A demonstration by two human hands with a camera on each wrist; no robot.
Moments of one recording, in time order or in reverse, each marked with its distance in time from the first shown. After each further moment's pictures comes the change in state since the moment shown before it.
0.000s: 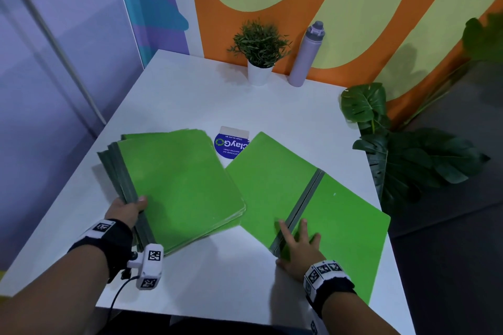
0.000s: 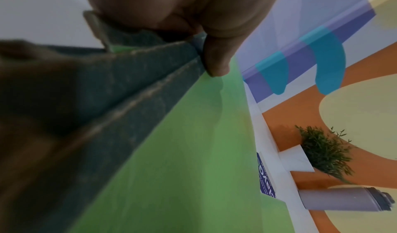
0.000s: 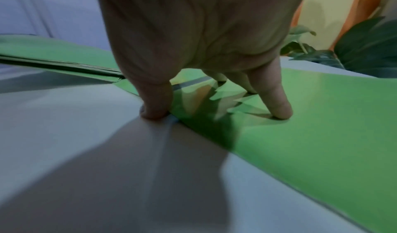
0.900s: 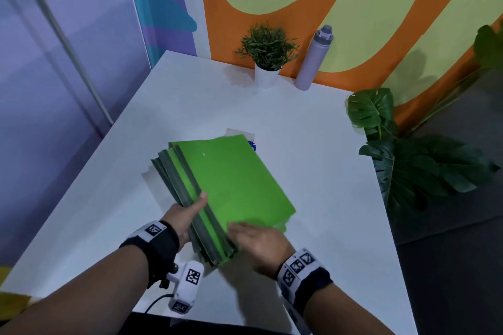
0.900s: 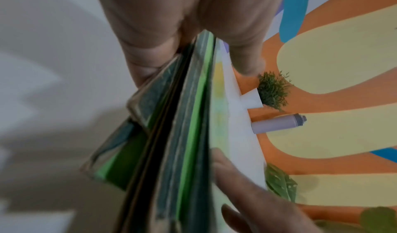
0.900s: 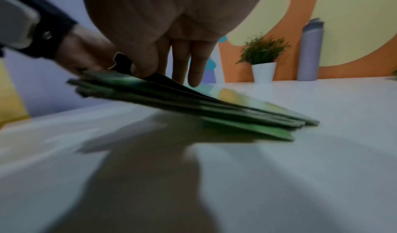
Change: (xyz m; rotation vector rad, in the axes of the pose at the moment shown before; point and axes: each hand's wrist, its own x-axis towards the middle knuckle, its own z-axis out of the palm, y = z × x) left_hand -0.038 0.001 0.071 -0.056 -0.395 -0.090; right_hand -0.004 -0.078 -0.022 -0.197 0.284 -0.944
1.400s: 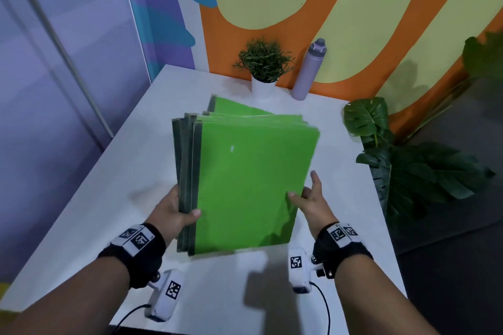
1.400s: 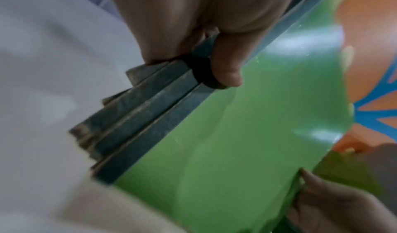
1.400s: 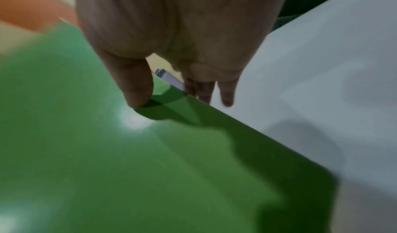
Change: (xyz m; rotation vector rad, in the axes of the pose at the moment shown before) left_hand -0.042 0.038 -0.016 0.163 -0.108 0.469; right_hand -0.010 0.070 -0.082 1.247 0.636 0.744
